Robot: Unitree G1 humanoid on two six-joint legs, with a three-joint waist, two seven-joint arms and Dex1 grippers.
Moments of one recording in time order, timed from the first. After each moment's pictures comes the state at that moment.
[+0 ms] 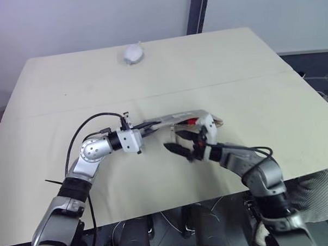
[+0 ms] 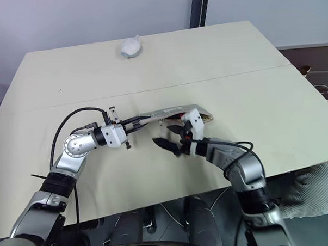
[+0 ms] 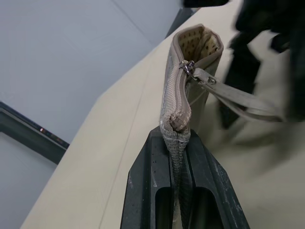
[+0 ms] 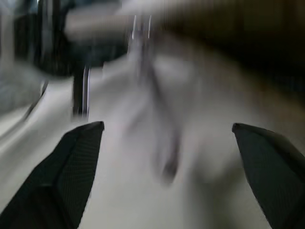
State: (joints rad) left arm -0.49 0.45 -0.19 0.40 0.03 -0.76 -0.77; right arm -0.33 -0.29 0.09 -0.18 0.56 0.72 0.61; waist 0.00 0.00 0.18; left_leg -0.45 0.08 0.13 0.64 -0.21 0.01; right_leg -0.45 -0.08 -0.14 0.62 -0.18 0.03
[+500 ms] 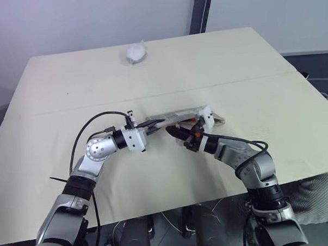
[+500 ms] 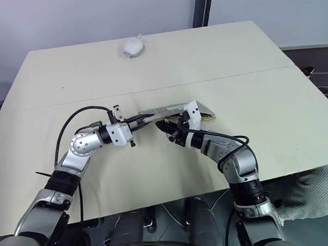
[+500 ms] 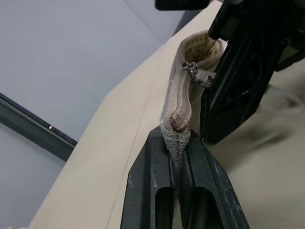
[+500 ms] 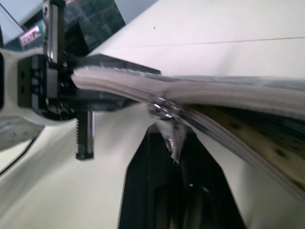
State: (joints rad) left arm -0.49 0.43 -0.21 0.40 0.08 -0.75 -0.72; right arm -0.35 -0.31 0.07 -0.16 0.56 0.71 0.64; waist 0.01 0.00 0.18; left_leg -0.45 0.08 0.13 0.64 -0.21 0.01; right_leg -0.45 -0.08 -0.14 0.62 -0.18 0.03
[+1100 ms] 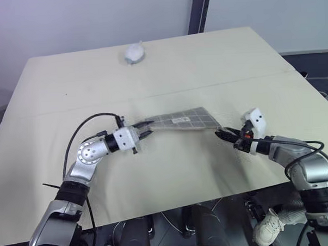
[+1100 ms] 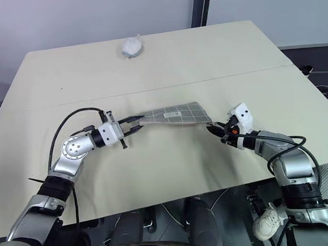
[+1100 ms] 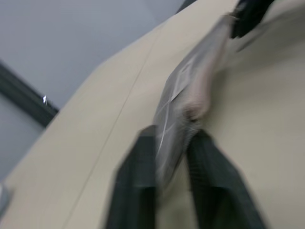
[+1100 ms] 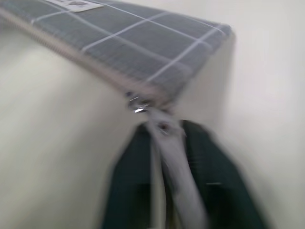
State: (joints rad) left arm -0.43 0.48 -0.17 0.41 -0.08 -0.60 -0.80; right arm -0.23 -0.68 -0.08 -0.01 0.45 0.54 0.78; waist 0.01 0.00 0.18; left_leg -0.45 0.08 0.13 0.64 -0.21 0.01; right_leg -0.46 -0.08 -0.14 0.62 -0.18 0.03
